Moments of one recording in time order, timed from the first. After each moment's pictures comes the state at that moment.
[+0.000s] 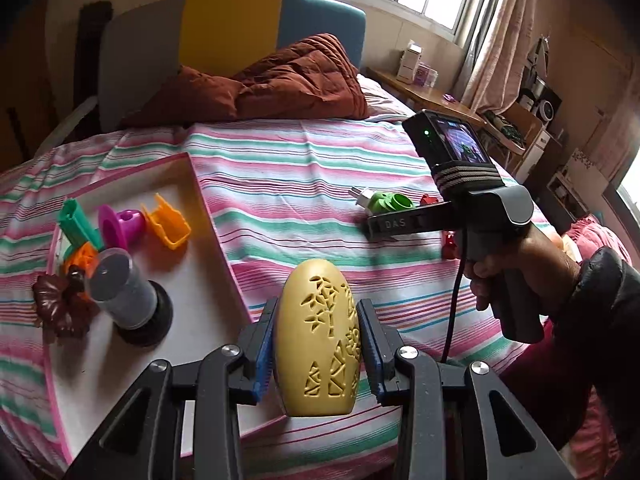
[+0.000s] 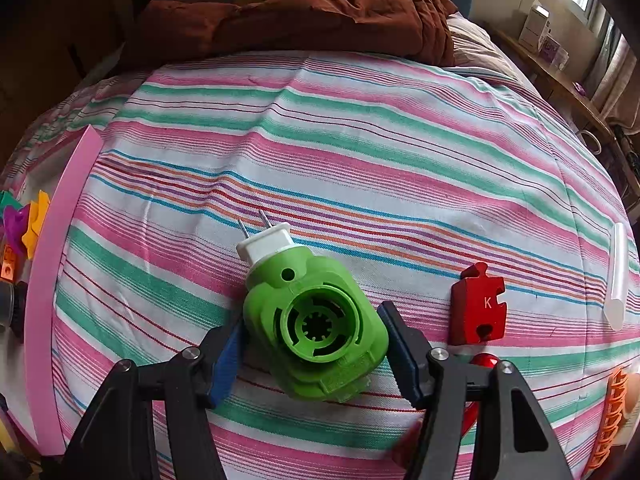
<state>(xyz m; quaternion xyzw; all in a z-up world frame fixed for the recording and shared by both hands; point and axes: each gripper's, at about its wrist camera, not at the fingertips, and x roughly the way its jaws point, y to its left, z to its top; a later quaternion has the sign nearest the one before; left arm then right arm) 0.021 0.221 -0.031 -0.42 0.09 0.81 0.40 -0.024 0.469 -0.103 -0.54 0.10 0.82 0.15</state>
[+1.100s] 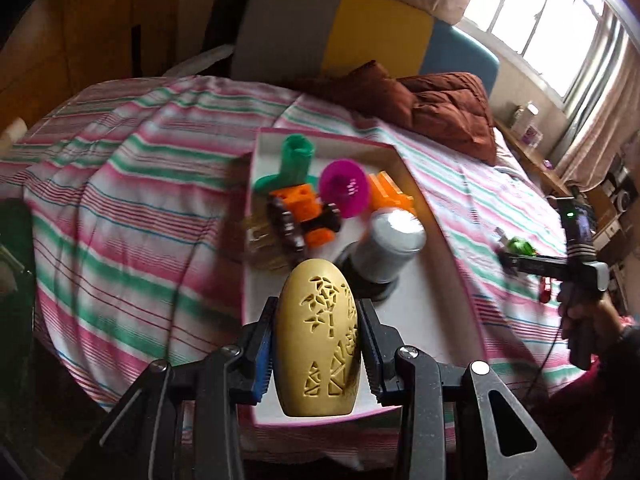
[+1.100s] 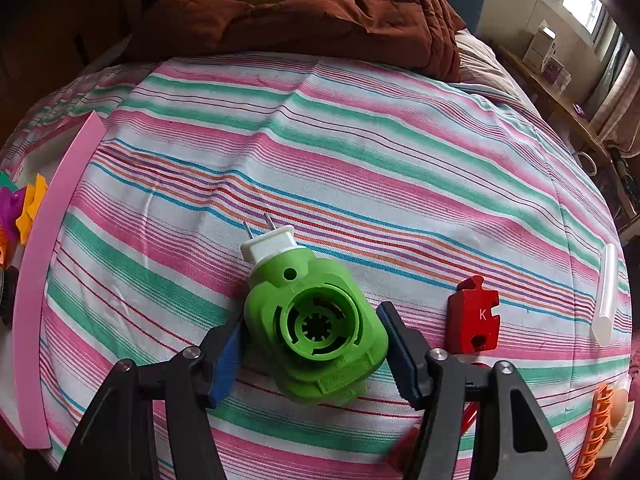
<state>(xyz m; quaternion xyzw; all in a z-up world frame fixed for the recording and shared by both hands) -0.039 0.066 -0.048 -0.46 0.00 0.86 0.23 -0.028 0.462 -0.104 -0.54 0.06 0.82 0.16</state>
